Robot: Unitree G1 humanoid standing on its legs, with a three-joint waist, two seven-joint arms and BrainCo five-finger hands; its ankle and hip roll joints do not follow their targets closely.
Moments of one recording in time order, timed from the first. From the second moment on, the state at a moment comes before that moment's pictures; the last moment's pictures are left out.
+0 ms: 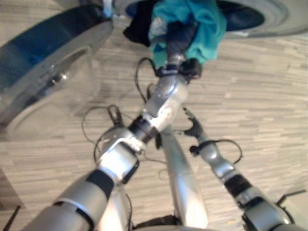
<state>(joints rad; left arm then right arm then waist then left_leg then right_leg) -1.19 -0.02 -0.49 0.53 -0.82 -0.39 0.43 -0.42 -0.39 0.45 0.45 0.01 -0.11 -0.26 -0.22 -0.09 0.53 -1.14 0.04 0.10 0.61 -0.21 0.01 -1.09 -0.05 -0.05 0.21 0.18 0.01</state>
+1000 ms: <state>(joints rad) -1.77 0.31 -0.52 0.81 -0.80 -0.31 0.56 -0.37 -0.52 0.40 0.35 0.05 -0.15 -0.19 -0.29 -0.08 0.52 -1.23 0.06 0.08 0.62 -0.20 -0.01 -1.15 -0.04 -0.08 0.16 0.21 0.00</state>
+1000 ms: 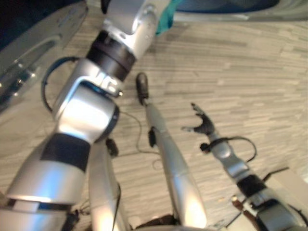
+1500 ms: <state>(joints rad) -1.74 0.42 -0.58 0.82 -0.90 -0.28 0.55 -0.22 -0.64 0.27 0.33 0.06 -0.16 -0.12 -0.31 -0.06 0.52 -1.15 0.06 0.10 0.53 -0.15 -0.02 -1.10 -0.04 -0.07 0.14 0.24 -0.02</state>
